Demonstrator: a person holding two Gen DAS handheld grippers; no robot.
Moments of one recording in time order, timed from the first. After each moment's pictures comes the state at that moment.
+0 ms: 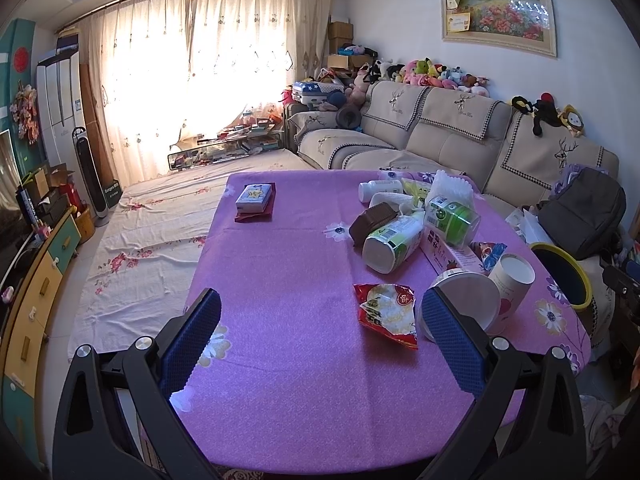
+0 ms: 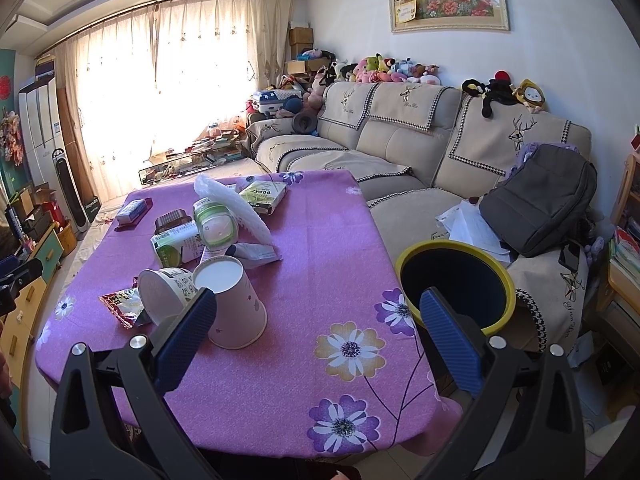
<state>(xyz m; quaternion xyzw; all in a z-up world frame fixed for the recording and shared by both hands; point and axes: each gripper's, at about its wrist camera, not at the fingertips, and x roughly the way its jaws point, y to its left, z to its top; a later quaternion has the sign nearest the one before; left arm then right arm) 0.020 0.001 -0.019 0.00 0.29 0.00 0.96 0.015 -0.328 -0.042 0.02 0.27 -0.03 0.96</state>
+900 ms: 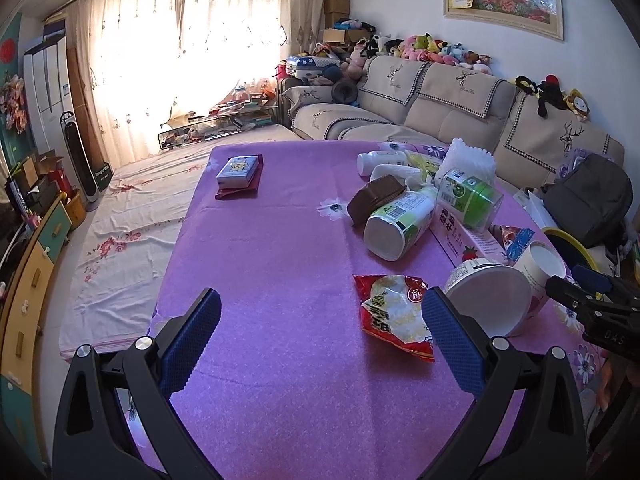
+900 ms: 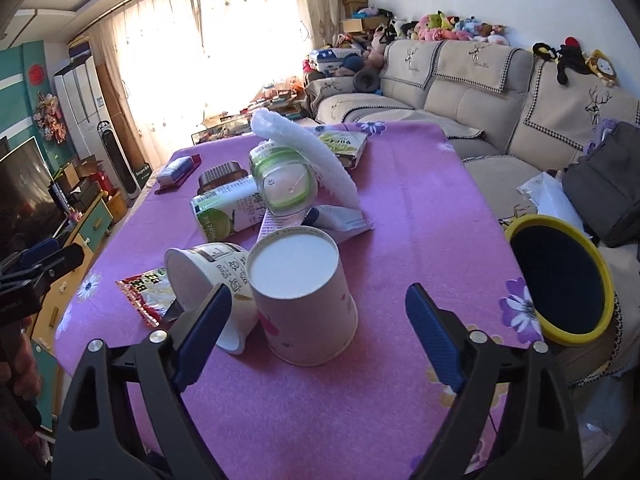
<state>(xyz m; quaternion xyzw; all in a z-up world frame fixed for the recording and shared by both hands) 0.082 -0.008 -0.056 0.00 0.34 -0.01 0.94 0.104 -0.281 -0.095 0.04 0.35 0.09 0.93</state>
